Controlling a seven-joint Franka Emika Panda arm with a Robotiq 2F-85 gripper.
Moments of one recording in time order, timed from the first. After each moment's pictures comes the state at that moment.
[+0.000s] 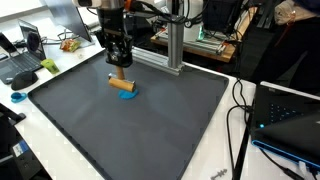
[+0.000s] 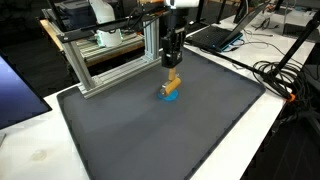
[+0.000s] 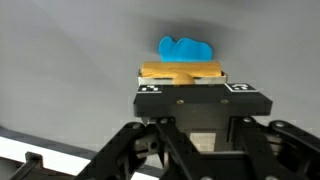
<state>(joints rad) 0.00 0.25 -0.01 -2.03 -0.15 2.40 -0.15</state>
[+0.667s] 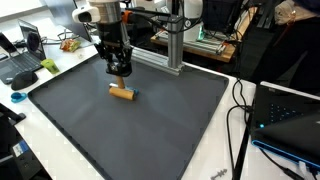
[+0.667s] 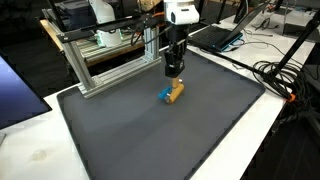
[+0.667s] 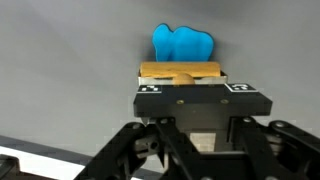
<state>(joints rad) -0.03 0.34 0.01 -2.00 -0.07 2.48 -0.25</state>
